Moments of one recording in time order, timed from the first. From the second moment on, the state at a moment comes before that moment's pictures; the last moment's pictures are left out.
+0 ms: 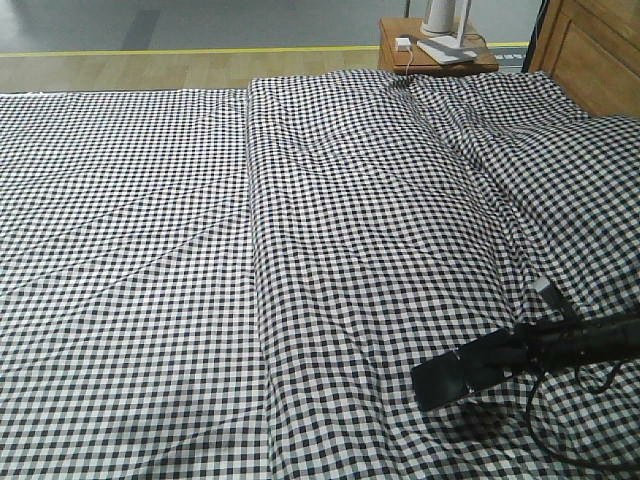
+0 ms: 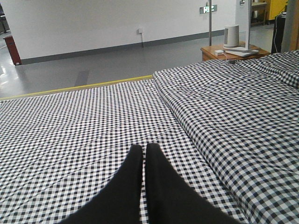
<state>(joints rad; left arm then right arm) -0.03 -0.02 0.03 -0.03 0.18 0.15 -0.41 2.61 -1.44 1.09 1.13 -1.29</state>
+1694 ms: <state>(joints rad) -0.03 -0.02 0.03 -0.03 0.18 0.15 0.27 1.46 -1.11 1.22 1.20 -1.21</state>
